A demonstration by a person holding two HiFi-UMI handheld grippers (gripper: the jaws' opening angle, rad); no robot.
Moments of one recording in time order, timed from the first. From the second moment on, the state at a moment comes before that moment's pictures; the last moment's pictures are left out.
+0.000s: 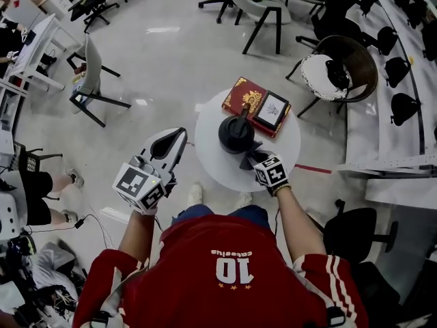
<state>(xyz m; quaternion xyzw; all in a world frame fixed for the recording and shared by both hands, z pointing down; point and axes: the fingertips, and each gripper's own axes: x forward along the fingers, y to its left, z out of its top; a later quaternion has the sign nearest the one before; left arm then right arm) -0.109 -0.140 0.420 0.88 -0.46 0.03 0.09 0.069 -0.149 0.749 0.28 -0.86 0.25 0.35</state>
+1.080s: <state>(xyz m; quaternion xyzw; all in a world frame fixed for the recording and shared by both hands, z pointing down) -0.222 -0.175 0.435 0.93 -0.36 0.01 0.11 -0.043 -0.130 0.762 0.40 -0.80 0.32 0.32</state>
